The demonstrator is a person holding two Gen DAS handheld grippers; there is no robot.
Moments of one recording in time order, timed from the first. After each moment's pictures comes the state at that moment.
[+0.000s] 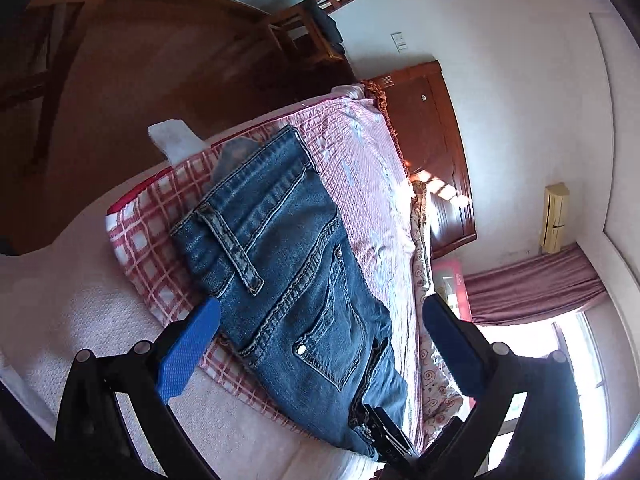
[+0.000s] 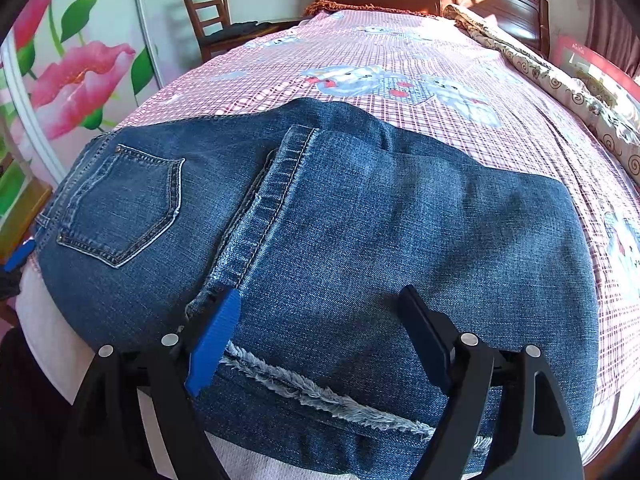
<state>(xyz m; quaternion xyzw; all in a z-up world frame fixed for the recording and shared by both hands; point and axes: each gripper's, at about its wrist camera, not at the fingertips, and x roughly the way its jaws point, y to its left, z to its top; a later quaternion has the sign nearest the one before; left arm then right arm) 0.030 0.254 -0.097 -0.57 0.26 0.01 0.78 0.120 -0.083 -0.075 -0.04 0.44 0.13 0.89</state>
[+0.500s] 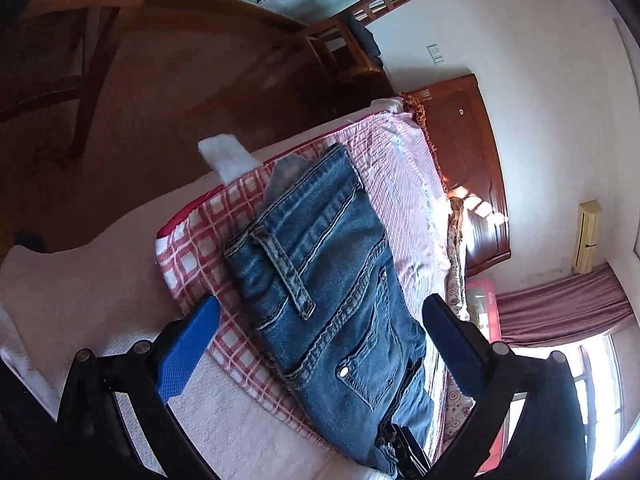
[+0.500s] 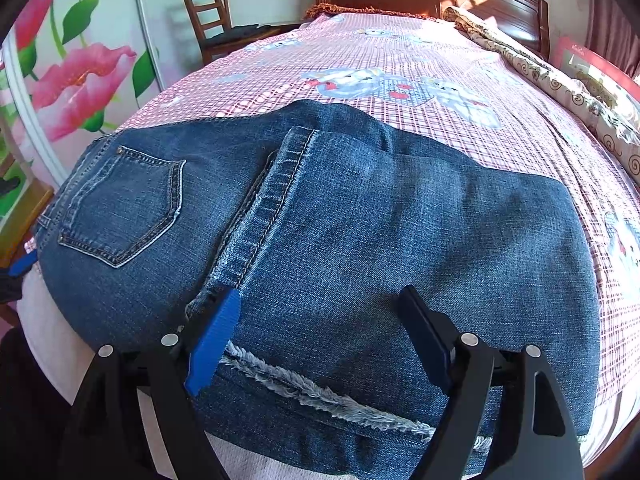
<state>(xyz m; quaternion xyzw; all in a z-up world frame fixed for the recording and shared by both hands) 0.033 0.259 -0.111 -0.56 0.27 0.08 0.78 0.117 -0.084 -0.075 -0.04 0.44 0.13 0.89</state>
